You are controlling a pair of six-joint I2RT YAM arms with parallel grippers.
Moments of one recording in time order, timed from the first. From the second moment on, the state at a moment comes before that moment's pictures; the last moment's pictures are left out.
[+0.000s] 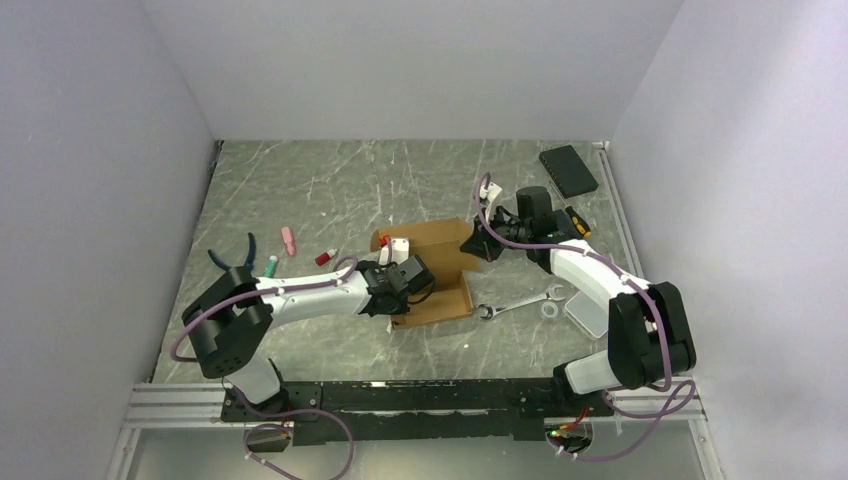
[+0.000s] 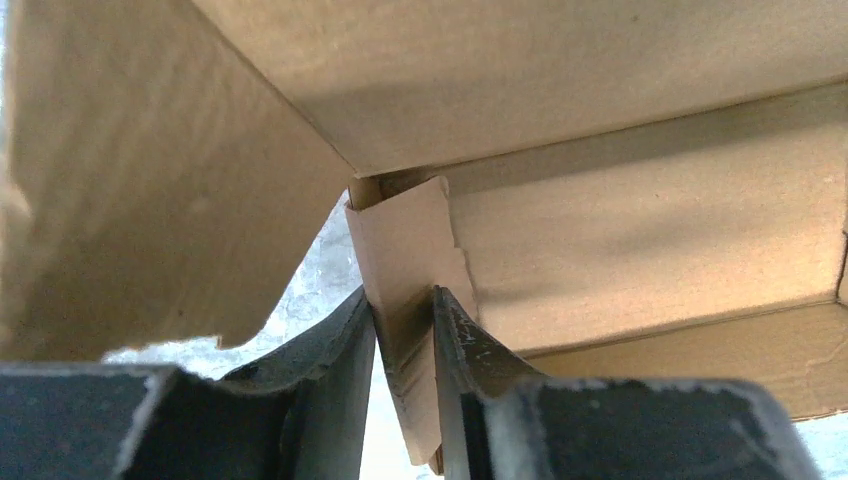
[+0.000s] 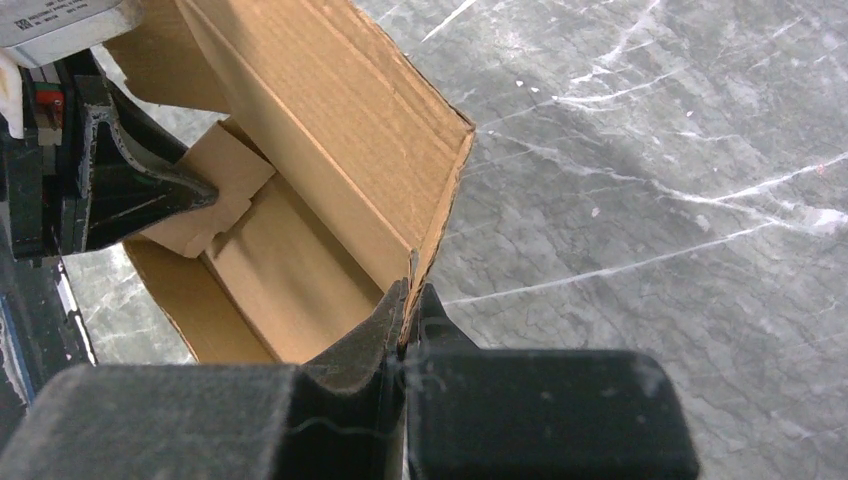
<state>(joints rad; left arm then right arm) -1.02 1.60 0.99 -0.60 -0.47 -0.92 0.30 1.42 0.82 -0.08 -0.72 -0.19</state>
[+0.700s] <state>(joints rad) -1.01 1.67 1.00 -0.62 -0.52 -0.91 0.31 1.42 0.82 -0.09 -0.73 -0.19</state>
